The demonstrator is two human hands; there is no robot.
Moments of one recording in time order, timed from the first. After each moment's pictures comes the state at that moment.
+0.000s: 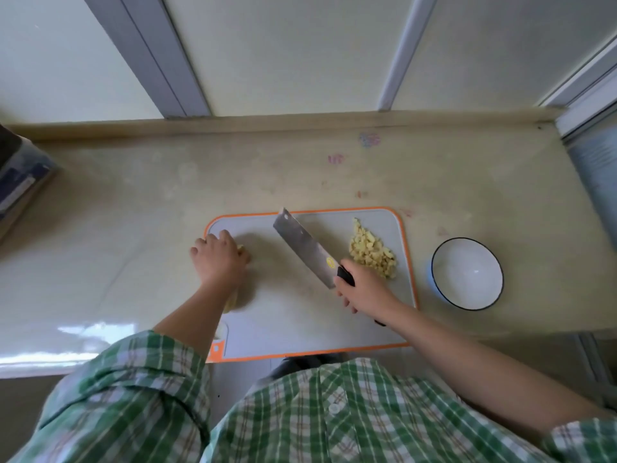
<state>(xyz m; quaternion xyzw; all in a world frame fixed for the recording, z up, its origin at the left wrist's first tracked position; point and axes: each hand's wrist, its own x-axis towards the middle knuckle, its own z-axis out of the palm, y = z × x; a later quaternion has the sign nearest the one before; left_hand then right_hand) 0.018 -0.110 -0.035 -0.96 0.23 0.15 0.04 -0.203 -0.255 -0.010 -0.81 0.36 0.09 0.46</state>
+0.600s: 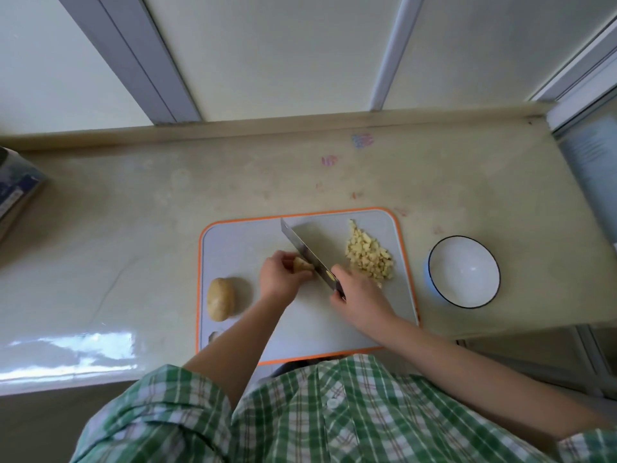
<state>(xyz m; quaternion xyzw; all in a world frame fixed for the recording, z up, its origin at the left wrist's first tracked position) -0.068 -0.155 -0.034 -0.82 0.09 0.38 -0.41 -0.205 -0.237 0.002 -0.91 0.30 0.08 0.29</state>
